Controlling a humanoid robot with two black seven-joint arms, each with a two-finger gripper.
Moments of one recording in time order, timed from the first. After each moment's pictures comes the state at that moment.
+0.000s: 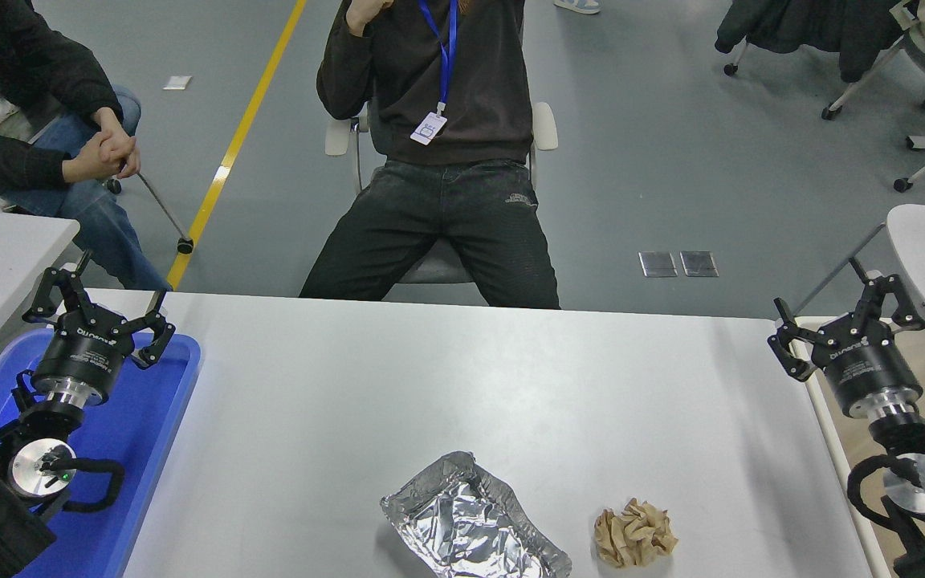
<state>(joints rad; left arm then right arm) -0.56 0.46 -0.60 -0.39 -0.23 -0.70 -0.59 0.35 -0.27 1.36 0.68 -0.38 0.43 0.34</state>
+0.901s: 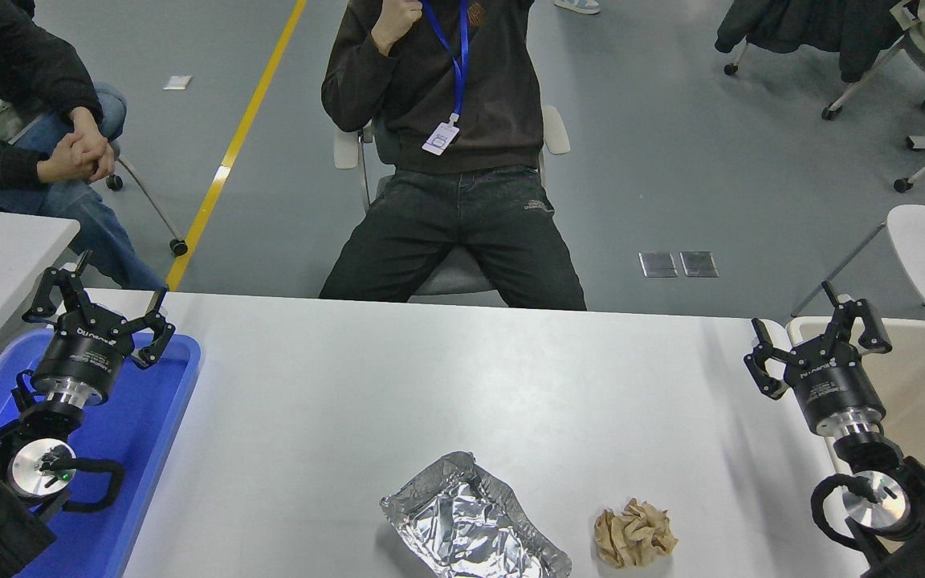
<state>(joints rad) -0.56 0.46 -0.60 -0.39 -0.23 -0.70 -0.59 0.38 -0.30 1.18 0.60 -0.39 0.45 0.42</state>
